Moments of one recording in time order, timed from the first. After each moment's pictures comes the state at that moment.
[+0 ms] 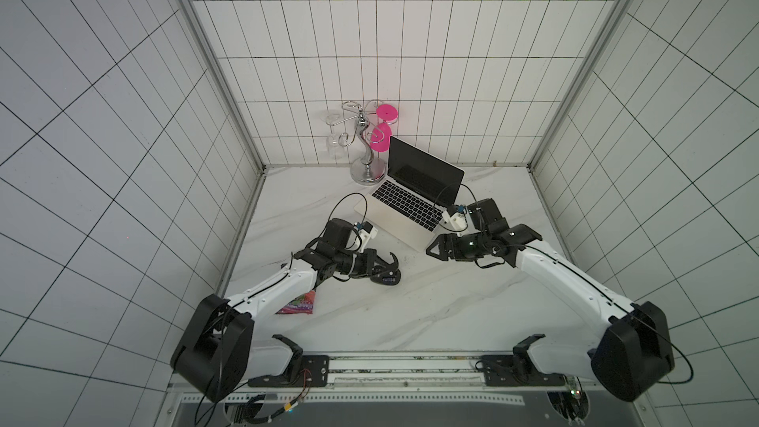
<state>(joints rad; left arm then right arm) -0.43 1.27 0.72 -0.22 0.83 -0.58 0.50 1.28 0.98 -0.63 -0.60 0.38</state>
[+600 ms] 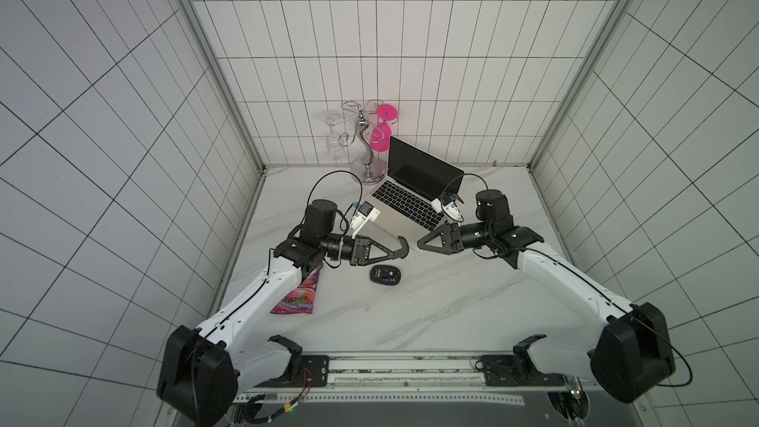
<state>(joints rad) -0.41 1.17 0.86 -0.25 1.18 -0.45 0.54 1.29 0.94 -0.20 -1.19 0.59</state>
